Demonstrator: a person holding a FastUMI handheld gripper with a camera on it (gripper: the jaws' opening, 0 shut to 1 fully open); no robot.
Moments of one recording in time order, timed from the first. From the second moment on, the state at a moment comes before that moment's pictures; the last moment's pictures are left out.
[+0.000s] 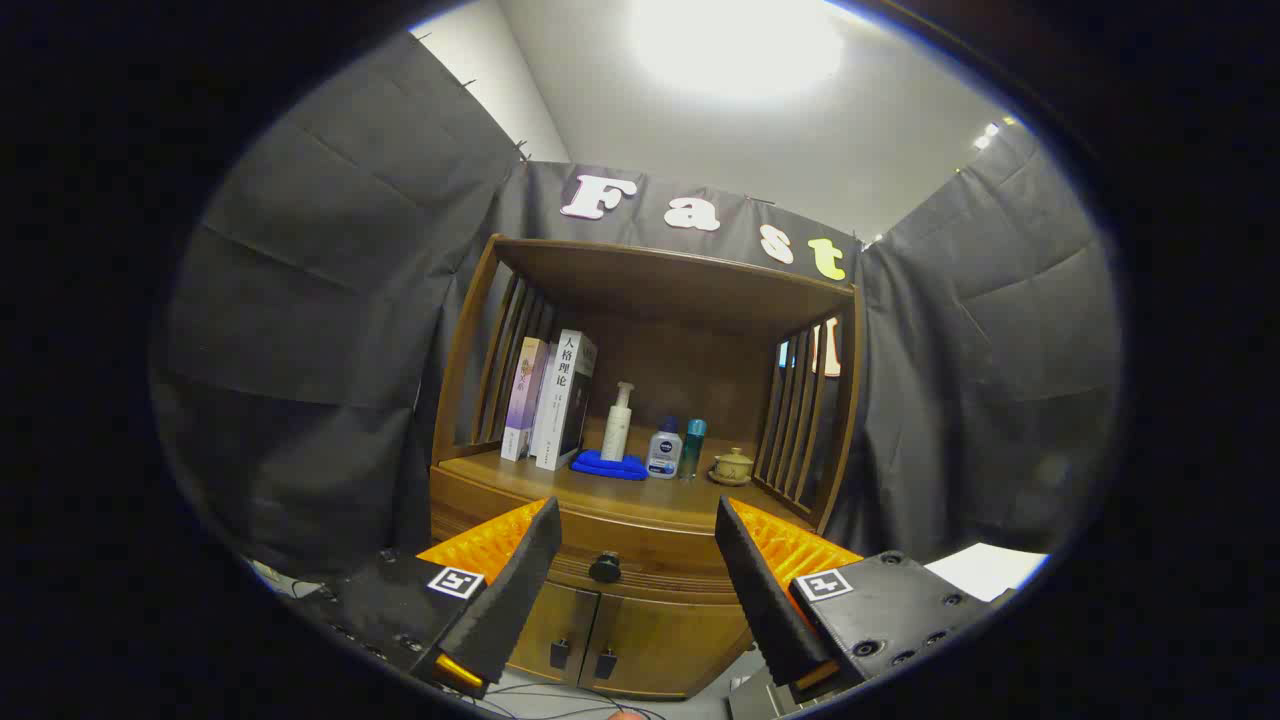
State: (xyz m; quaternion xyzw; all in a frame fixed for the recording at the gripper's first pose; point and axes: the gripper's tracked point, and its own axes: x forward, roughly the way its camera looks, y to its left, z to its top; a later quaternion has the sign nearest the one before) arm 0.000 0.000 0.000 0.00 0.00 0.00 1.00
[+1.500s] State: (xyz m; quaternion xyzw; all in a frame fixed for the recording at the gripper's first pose) arm 0.030 -0.020 -0.011 0.04 0.01 -0.04 1.00
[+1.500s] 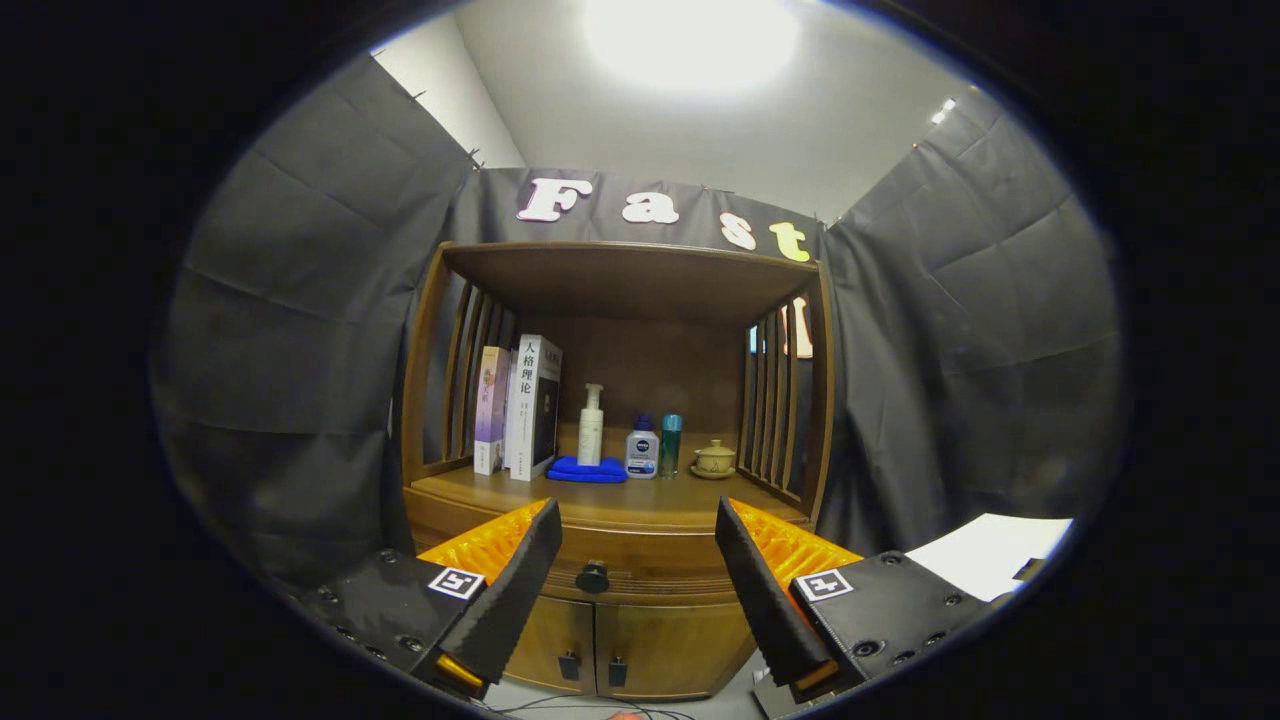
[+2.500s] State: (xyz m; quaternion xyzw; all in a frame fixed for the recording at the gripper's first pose) arm 0.151 0.009 -0.122 0.10 0.13 -0.02 0.99
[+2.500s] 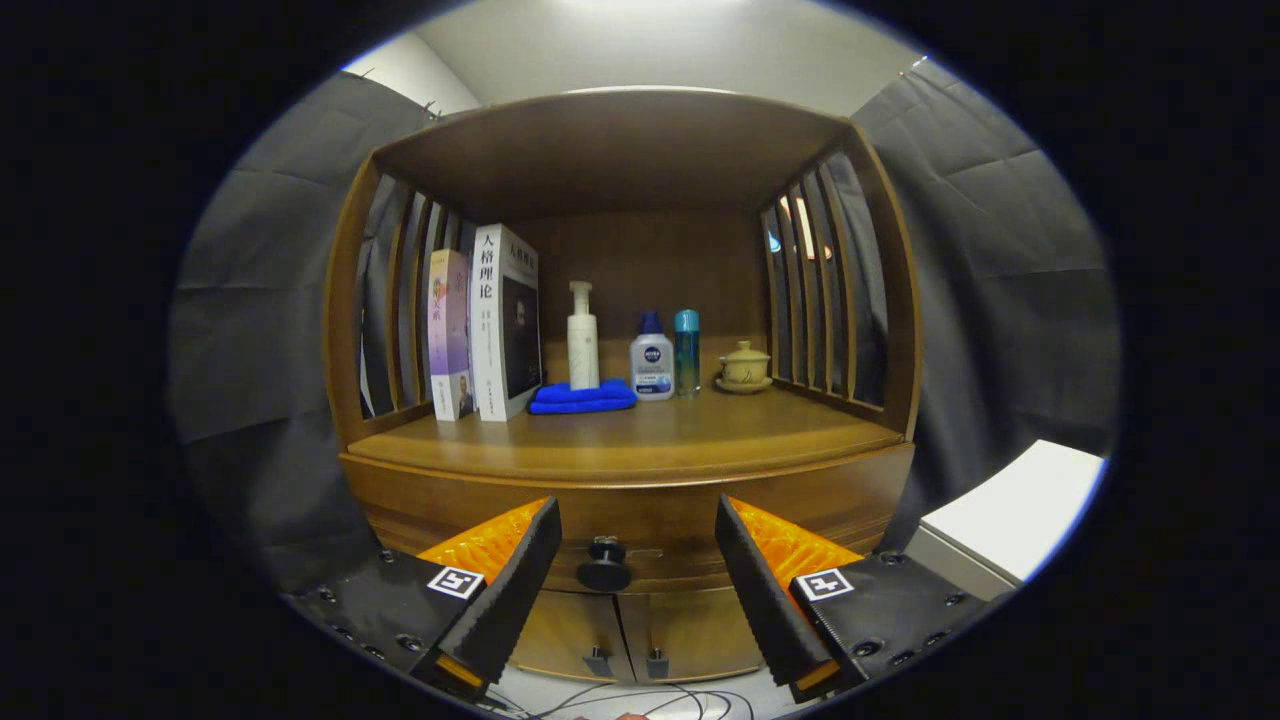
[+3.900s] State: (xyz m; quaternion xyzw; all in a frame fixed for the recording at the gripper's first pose) arm 0.194 0.051 -0.206 0.07 0.23 0.02 0.97
